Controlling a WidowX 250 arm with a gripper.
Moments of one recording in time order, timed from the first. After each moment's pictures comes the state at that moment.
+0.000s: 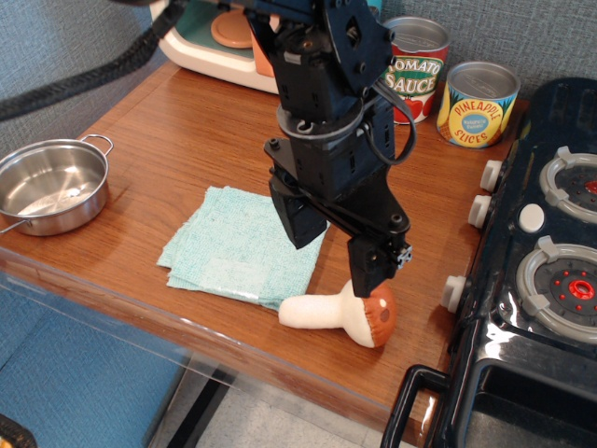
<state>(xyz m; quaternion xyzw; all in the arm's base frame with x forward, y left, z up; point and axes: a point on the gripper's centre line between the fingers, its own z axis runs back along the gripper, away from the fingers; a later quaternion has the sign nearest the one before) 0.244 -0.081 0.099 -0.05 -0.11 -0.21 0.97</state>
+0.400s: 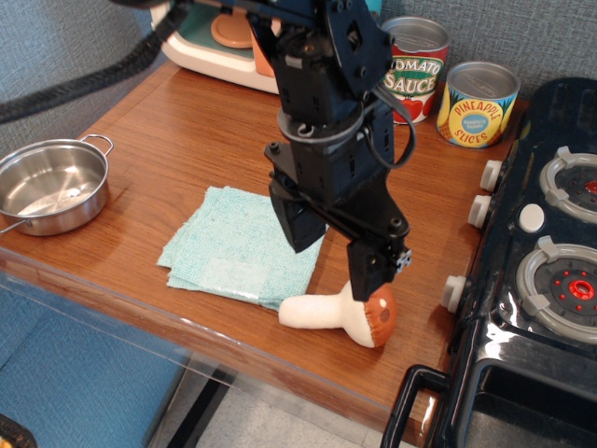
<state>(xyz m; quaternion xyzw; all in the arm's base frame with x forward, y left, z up) 0.243 -0.079 0.094 -0.06 -0.10 -0.20 0.97</state>
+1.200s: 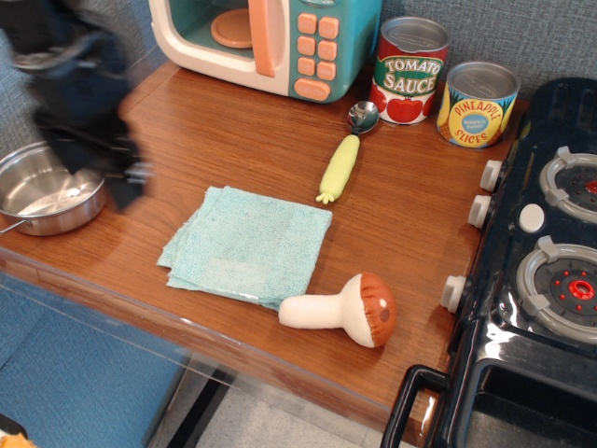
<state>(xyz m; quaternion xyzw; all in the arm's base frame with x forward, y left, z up) 0.229 0.114 0.098 0.03 -0.10 -0.09 0.99</state>
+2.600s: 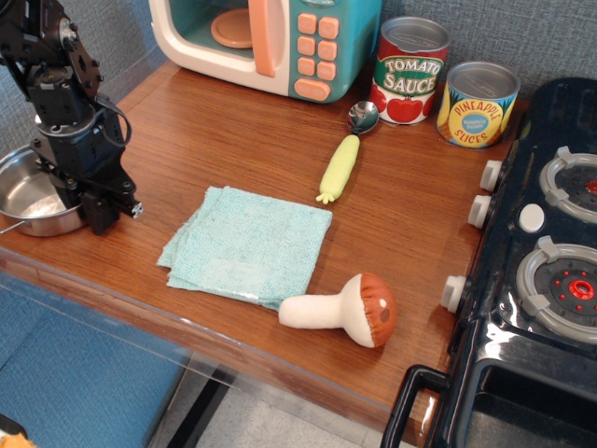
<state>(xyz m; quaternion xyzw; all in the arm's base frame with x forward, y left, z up) 0.265 0.157 0.012 0.06 -0.06 -0.04 1.00</state>
